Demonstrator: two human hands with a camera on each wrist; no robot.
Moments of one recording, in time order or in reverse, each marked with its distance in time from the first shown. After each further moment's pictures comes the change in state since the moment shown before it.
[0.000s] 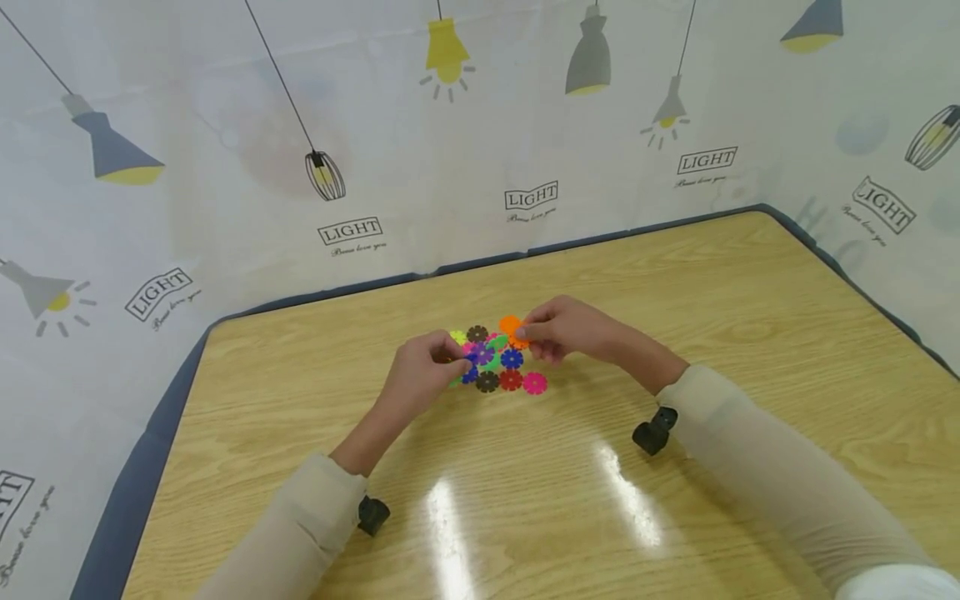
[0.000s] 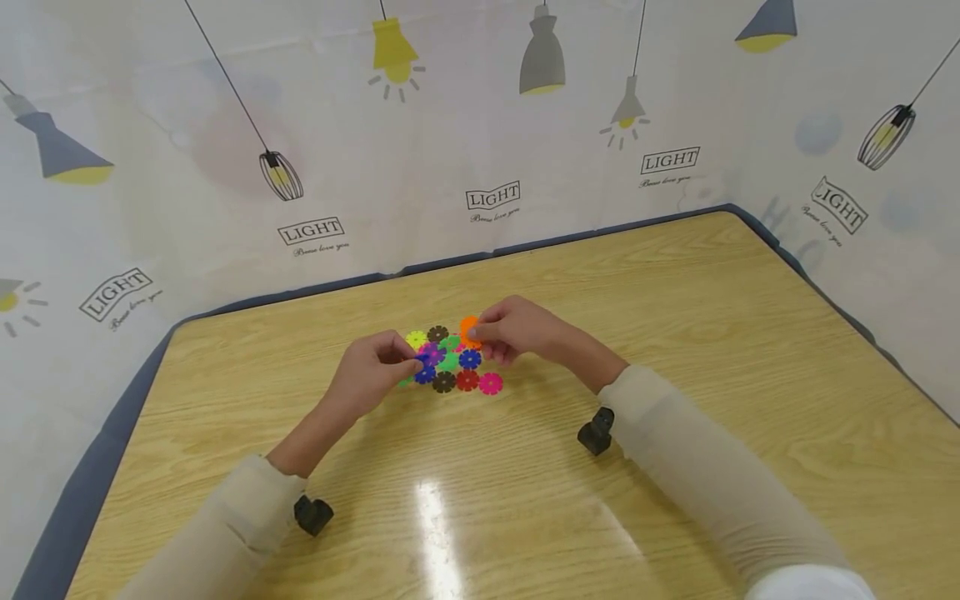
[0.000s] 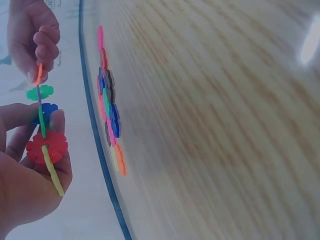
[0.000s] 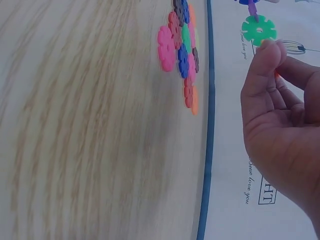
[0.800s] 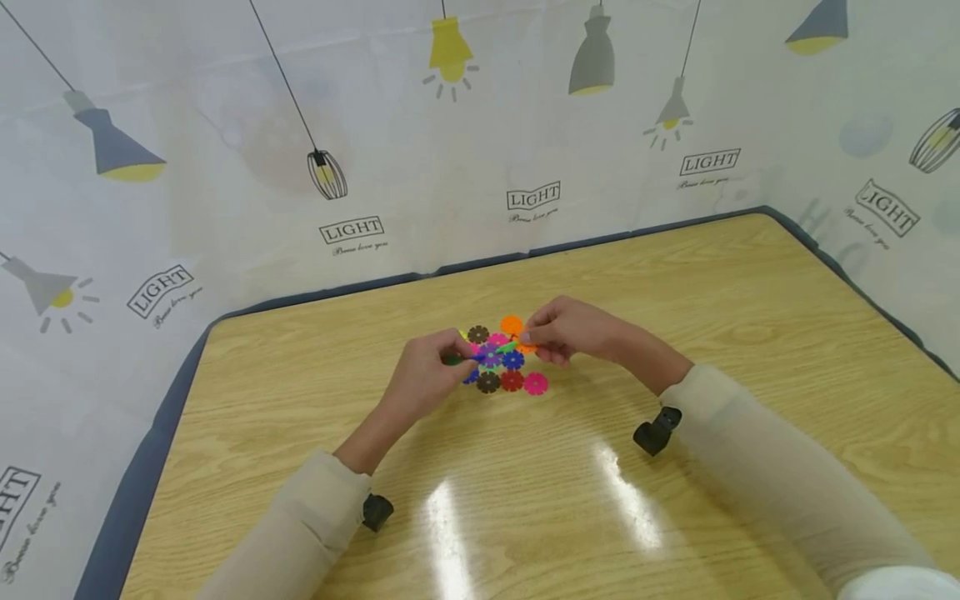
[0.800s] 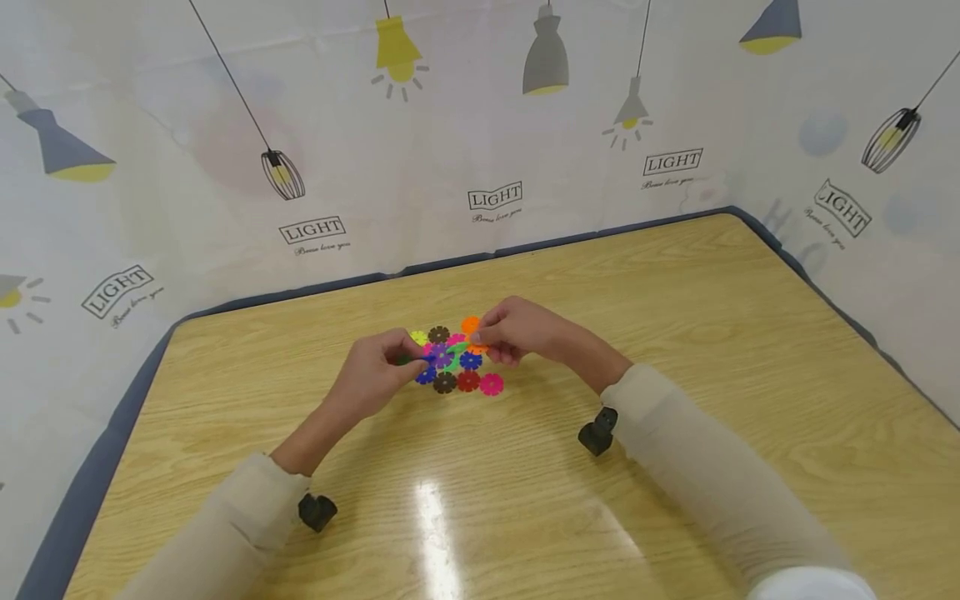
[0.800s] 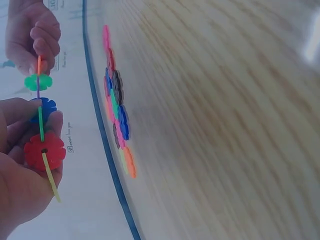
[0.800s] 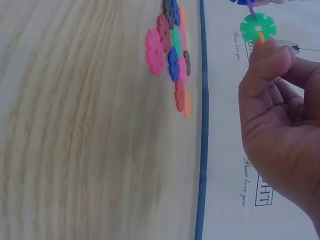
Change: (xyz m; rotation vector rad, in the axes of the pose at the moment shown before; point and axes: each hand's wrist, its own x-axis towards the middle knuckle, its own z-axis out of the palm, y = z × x) left_hand 0.001 0.002 0.004 0.086 -0.007 0.142; right_hand -0.002 -0.002 -0.003 -0.014 -0.079 -0.005
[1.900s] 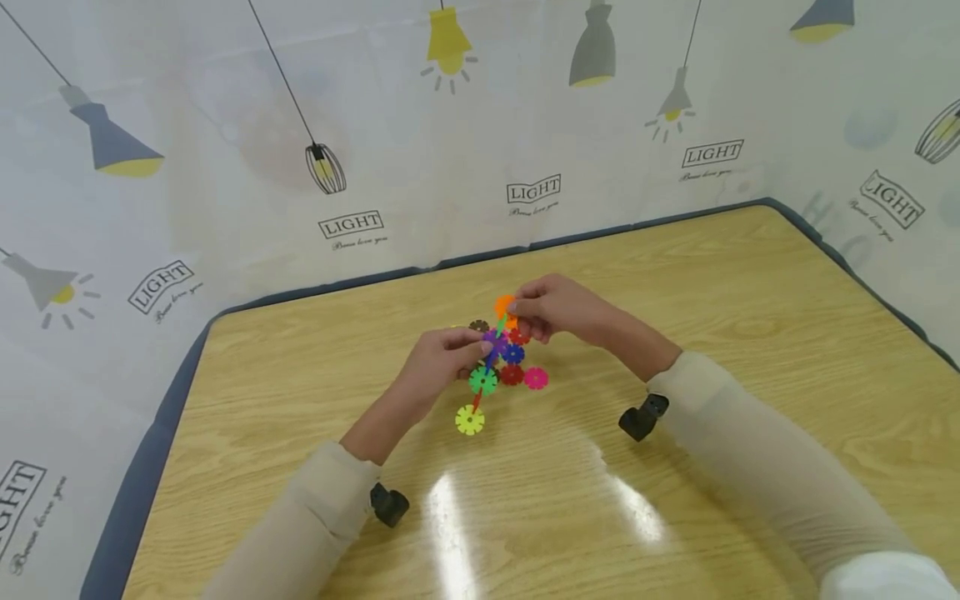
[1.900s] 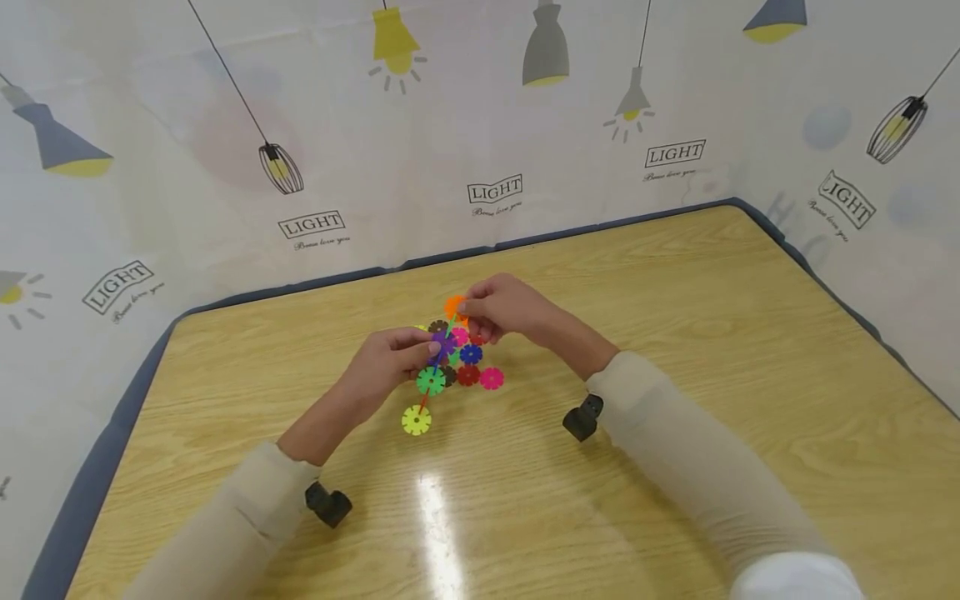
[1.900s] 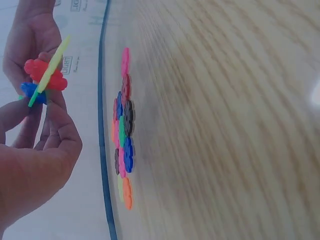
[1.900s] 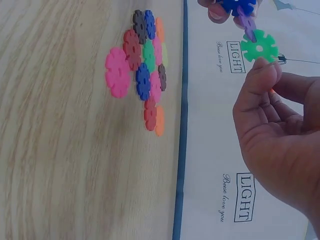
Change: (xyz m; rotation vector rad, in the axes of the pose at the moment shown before) left_hand 0.008 0.007 0.006 -0.510 -0.150 -0.274; right_hand 0.008 -0.021 0.006 0.000 0.132 -0.072
